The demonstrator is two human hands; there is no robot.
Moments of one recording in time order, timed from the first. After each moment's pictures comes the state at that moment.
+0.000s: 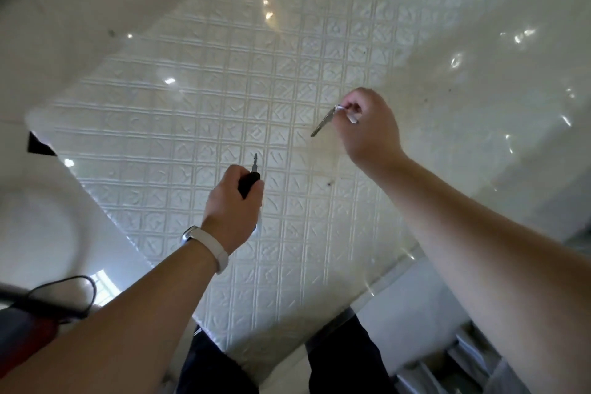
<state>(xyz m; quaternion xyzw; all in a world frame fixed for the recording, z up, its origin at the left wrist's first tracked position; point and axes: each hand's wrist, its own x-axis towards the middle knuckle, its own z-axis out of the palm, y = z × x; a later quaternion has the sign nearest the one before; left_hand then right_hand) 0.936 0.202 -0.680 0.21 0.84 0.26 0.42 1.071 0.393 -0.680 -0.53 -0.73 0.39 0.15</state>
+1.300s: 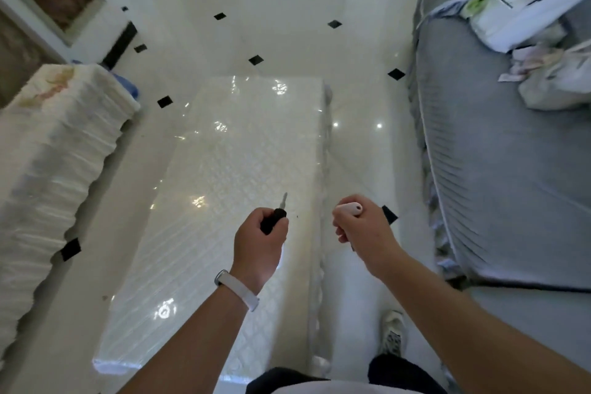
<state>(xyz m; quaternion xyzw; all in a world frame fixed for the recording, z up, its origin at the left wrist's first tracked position) 1.151 0.162 -0.284 0.52 0.65 0.30 0.46 1.330 0.134 -0.297 -0.67 -0.30 0.50 0.45</state>
